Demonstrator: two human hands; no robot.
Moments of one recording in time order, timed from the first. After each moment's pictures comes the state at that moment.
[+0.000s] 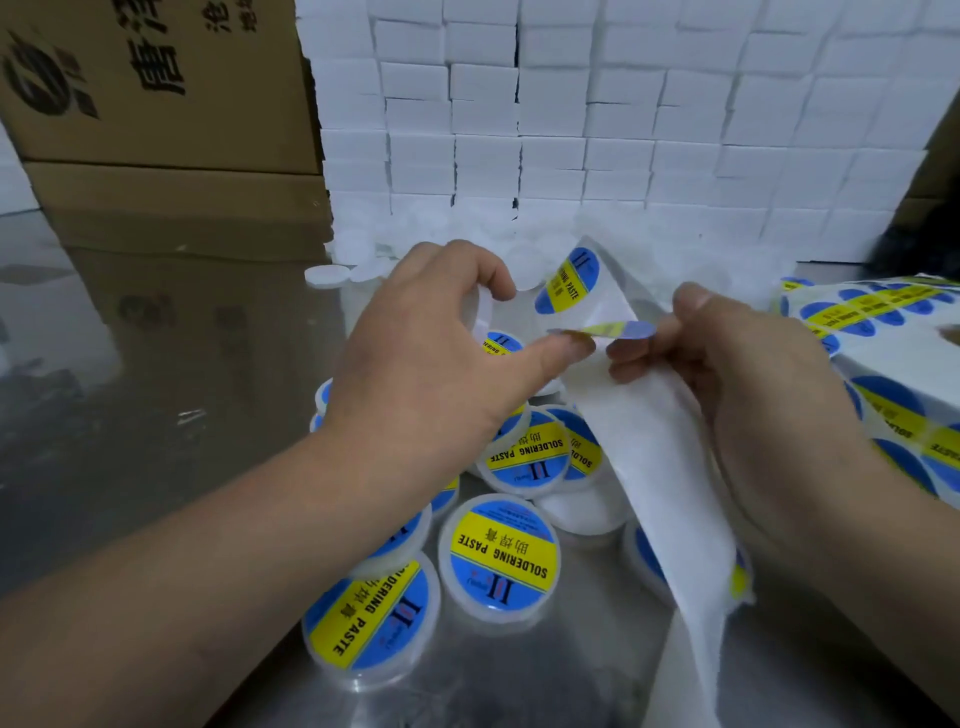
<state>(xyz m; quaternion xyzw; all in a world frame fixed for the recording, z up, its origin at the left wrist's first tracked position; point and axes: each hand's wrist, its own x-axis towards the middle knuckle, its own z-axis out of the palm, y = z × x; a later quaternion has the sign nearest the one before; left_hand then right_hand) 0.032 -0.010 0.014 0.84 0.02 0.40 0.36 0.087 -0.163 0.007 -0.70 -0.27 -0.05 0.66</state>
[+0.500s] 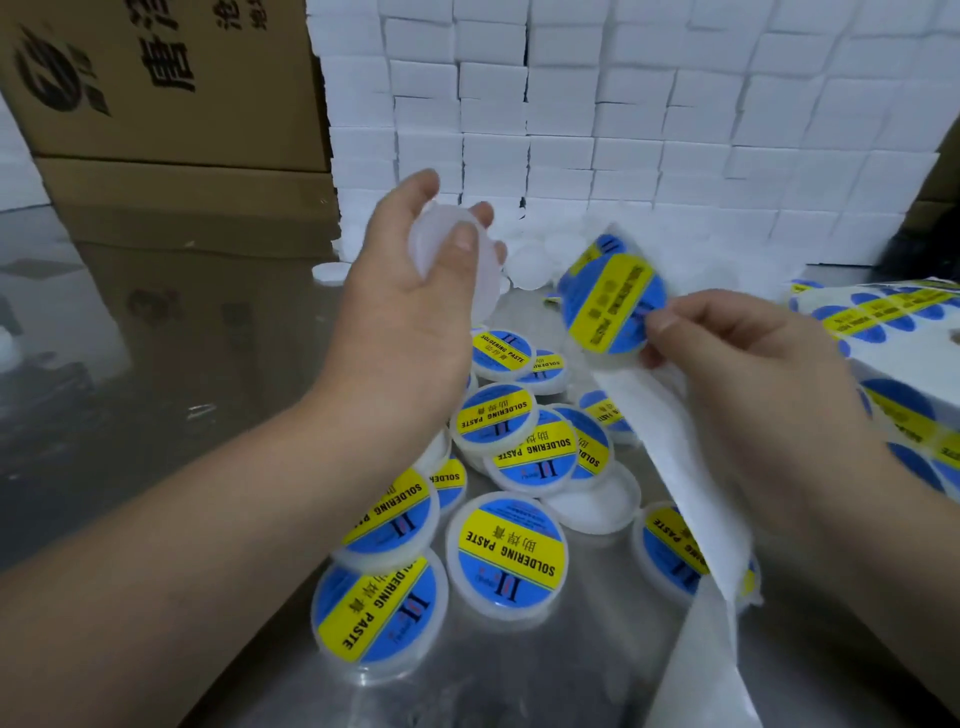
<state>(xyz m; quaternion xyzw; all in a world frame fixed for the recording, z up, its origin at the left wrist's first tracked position) 0.041 -0.004 0.023 0.66 -0.04 0.37 0.65 0.086 -0.160 0.008 -0.72 -0.24 -0.12 0.64</state>
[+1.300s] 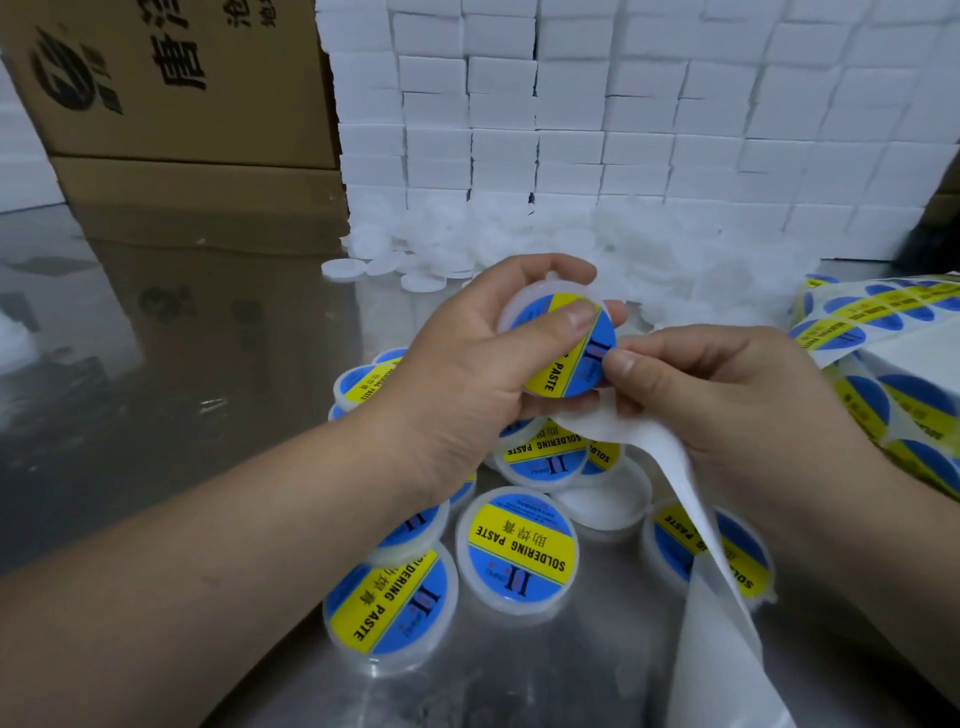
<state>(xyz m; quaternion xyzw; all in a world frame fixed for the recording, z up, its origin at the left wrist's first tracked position) 0.040 -0.009 0.006 0.61 -0.15 0.12 0.77 0.076 -0.157 0.005 -0.71 -0.32 0.00 0.63</state>
